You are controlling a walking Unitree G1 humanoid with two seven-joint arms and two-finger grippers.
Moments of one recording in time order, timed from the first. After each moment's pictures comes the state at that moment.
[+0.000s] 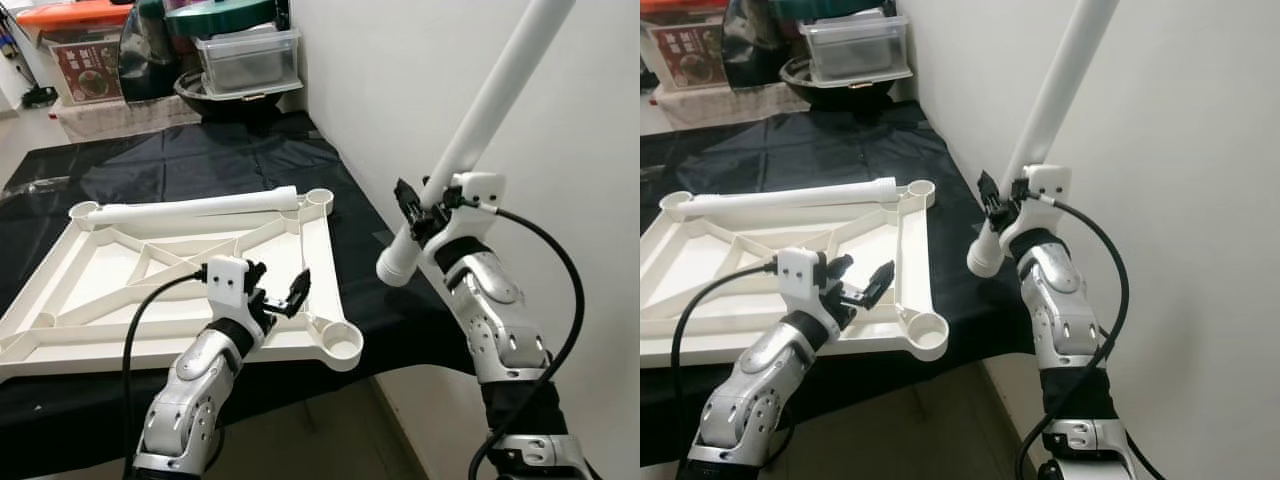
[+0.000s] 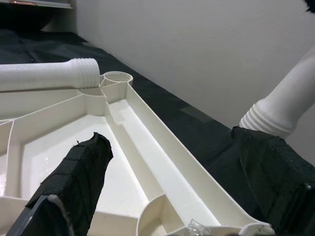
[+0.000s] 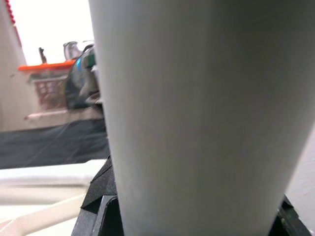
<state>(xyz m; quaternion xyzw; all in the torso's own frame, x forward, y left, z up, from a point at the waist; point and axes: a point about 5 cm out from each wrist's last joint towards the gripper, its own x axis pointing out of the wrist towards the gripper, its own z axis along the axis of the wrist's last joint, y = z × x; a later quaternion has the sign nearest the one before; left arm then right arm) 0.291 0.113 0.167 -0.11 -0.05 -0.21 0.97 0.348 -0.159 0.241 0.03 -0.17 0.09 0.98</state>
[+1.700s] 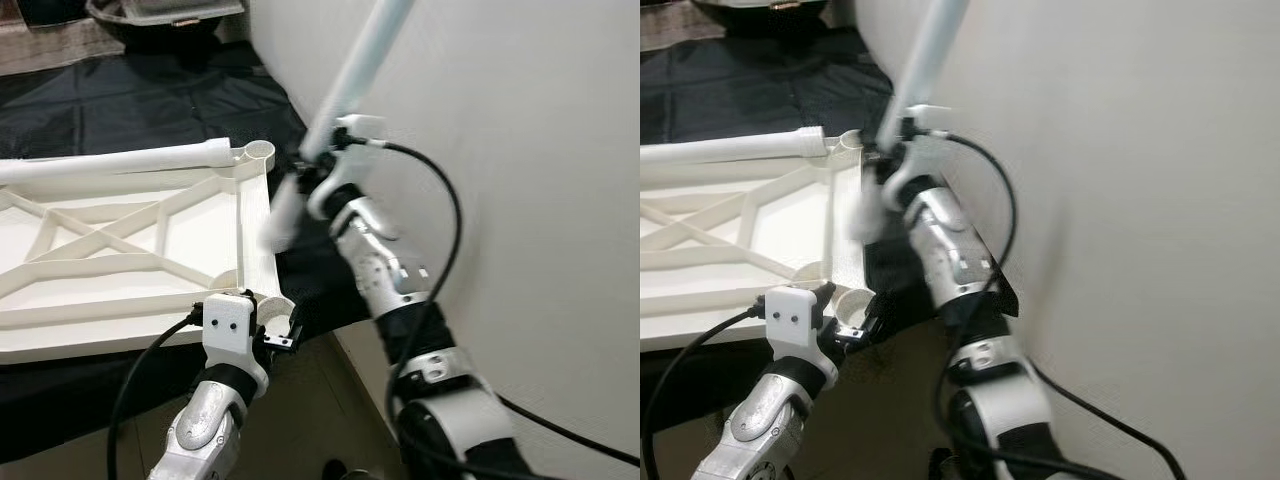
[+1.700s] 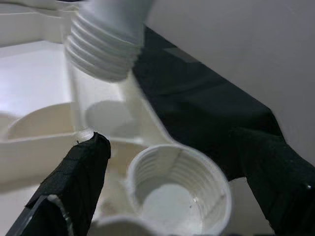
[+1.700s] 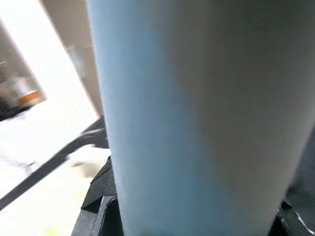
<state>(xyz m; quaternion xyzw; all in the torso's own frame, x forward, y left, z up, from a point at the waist) 0.235 0.100 0.158 -0.09 -0.04 -0.13 0.99 0.363 -0.007 0.283 0.17 -0.13 0.33 0.92</state>
